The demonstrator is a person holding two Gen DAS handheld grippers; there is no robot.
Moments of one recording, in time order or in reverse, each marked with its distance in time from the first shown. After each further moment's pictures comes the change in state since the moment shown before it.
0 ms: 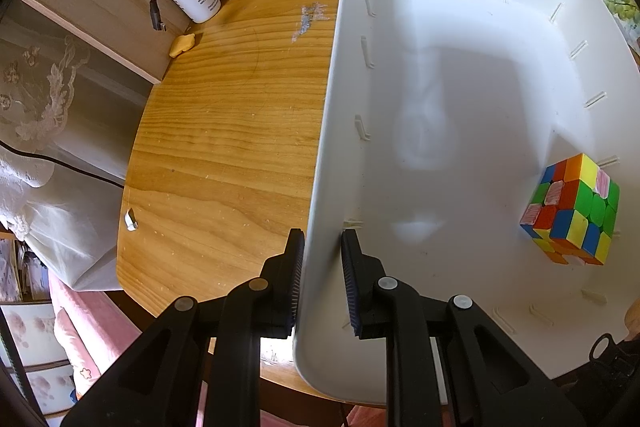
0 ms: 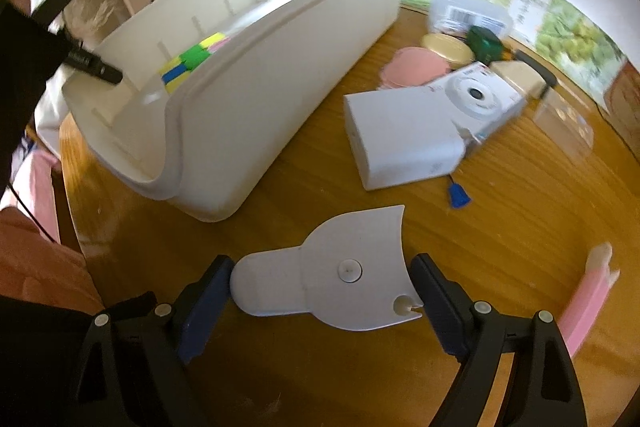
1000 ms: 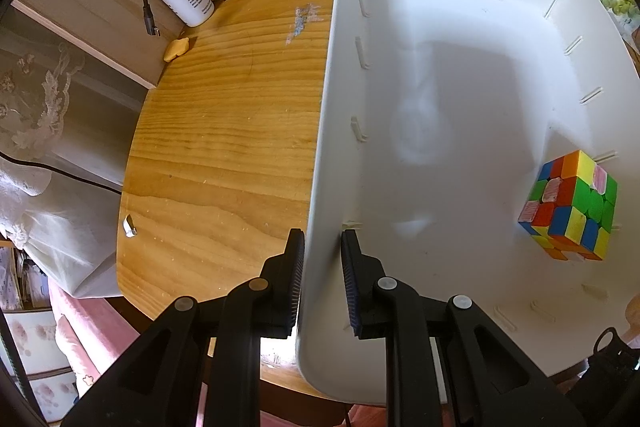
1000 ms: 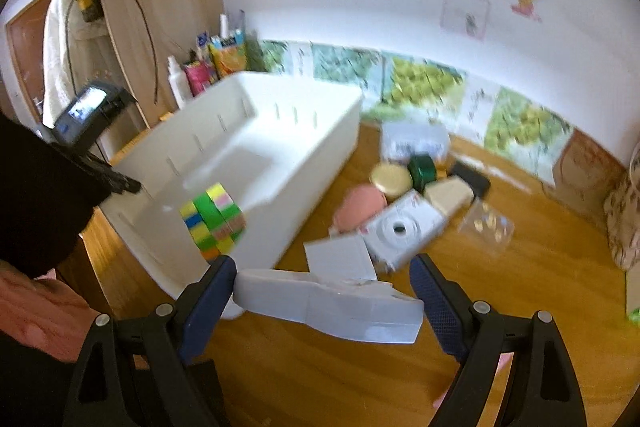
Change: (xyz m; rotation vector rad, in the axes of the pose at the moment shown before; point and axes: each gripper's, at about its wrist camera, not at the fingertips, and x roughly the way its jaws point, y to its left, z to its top) left arm 0.000 0.002 0.002 0.018 -0.001 -0.014; right arm -0.096 -0.007 0.062 -0.036 -0.268 -0.027
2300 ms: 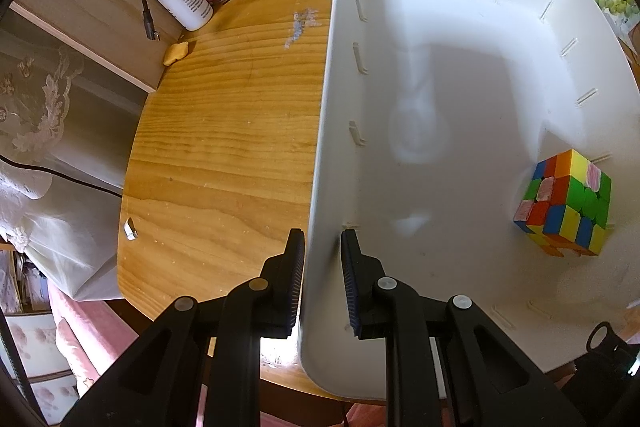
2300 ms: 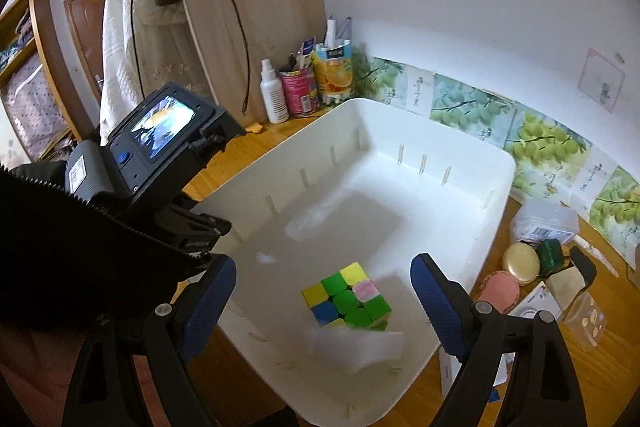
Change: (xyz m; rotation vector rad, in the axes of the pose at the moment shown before) left arm -0.004 0.000 -0.001 0.008 -0.005 -0.003; right arm 0.046 0.093 0.056 -0.105 -0.006 0.197
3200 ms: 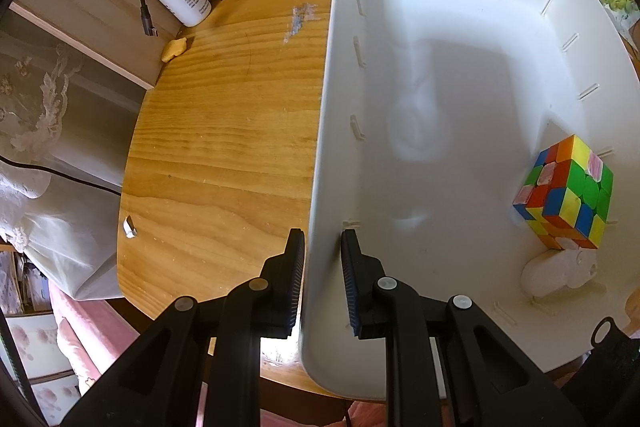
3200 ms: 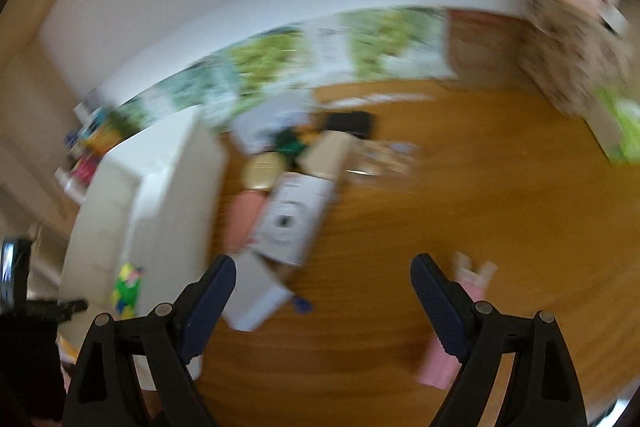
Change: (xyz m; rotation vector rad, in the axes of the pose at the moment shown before) left arm 0.002 0.002 0.000 0.002 0.014 -0.005; right arm -0.073 -0.174 -0.113 0.733 0.033 -0.431
